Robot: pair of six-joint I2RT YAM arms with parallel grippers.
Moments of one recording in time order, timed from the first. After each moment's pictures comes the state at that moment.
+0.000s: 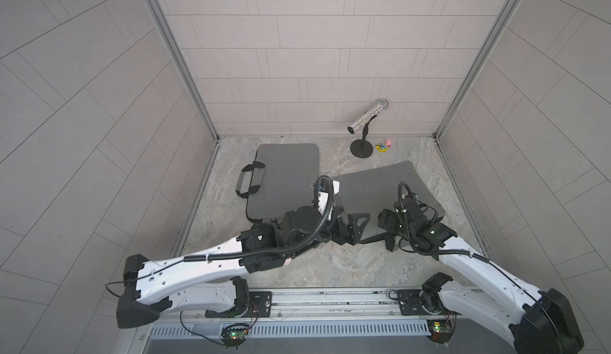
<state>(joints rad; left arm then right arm) -1.19 1.05 1.01 -0.23 -0.23 -0.77 0.44 0.97 0.52 -0.48 0.21 0.79</state>
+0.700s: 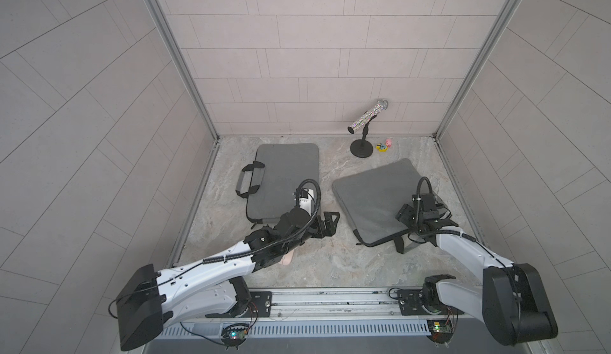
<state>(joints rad) -0.99 1.05 0.62 -0.04 -0.18 -0.86 -0.01 1.19 0.47 -0.24 0.10 0.71</state>
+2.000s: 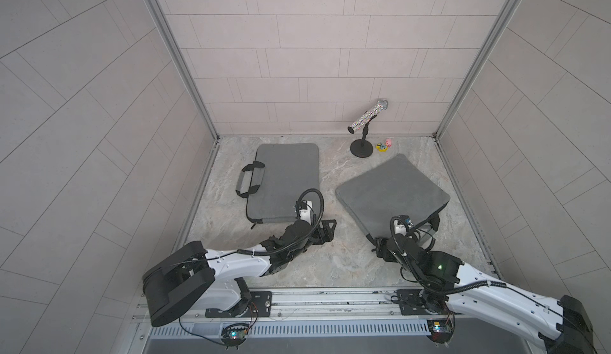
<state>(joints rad) -0.97 1.29 0.37 0.46 -0.19 -0.92 0.91 0.67 0.29 -0.57 0.46 0.92</state>
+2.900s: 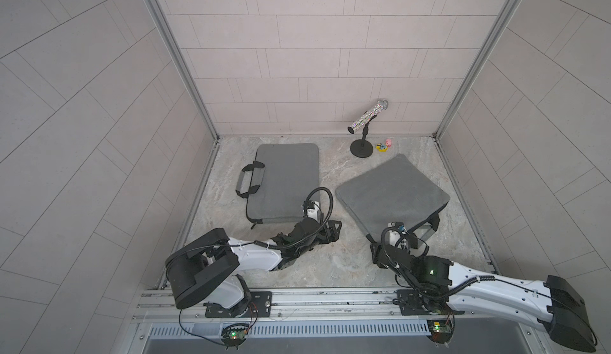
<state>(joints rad) -0.97 1.45 0.42 0.54 -0.14 -0.95 1.12 0.72 0.26 -0.49 0.55 1.10</state>
